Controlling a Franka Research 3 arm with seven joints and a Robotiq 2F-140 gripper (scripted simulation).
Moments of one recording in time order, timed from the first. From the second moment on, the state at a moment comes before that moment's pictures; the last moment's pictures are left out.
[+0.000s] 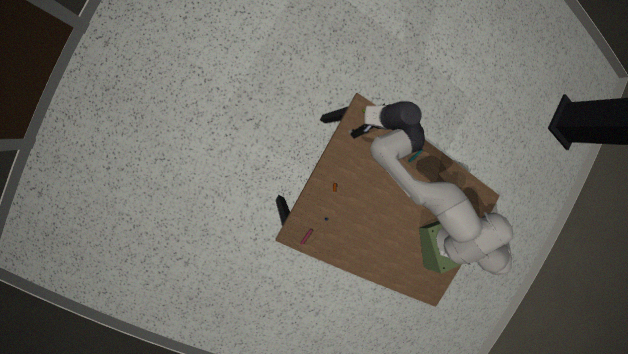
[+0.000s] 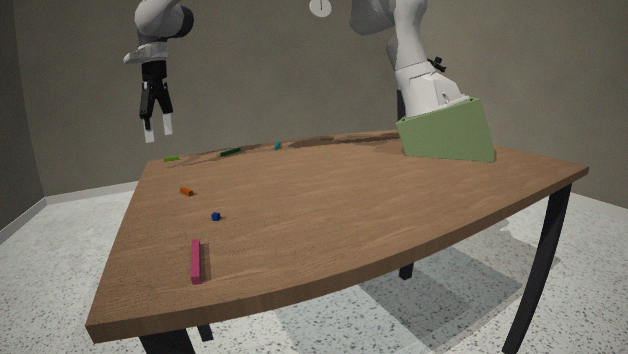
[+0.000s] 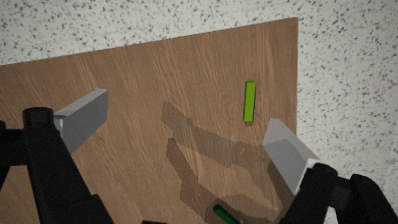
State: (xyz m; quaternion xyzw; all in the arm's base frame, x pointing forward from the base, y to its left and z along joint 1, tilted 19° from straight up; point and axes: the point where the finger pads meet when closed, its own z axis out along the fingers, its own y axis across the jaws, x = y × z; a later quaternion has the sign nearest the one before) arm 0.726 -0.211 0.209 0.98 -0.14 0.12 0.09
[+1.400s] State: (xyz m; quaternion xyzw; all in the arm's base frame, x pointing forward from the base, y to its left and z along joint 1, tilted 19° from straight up) arm 0.704 -0.276 0.229 0.98 -0.05 0.13 0.11
